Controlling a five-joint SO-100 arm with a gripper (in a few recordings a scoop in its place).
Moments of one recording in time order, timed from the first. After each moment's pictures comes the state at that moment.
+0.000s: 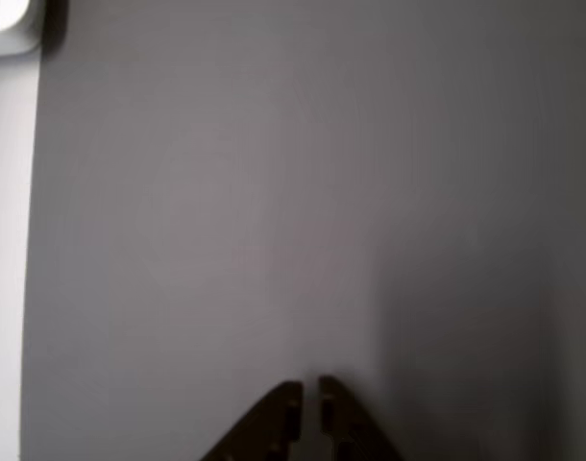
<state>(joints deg) 6.2 188.5 176.1 74.3 0.3</state>
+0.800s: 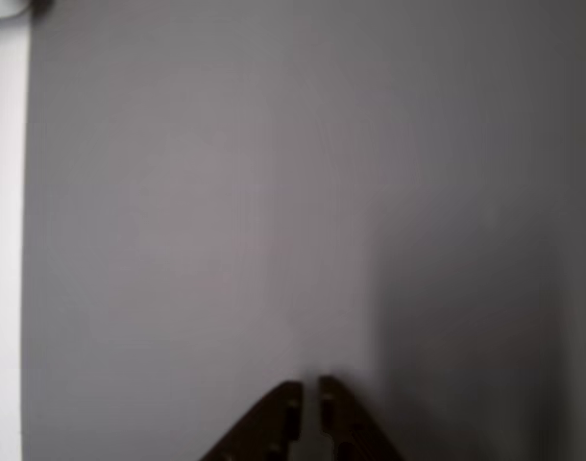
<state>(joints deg) 4.1 188.5 176.1 76.2 -0.7</state>
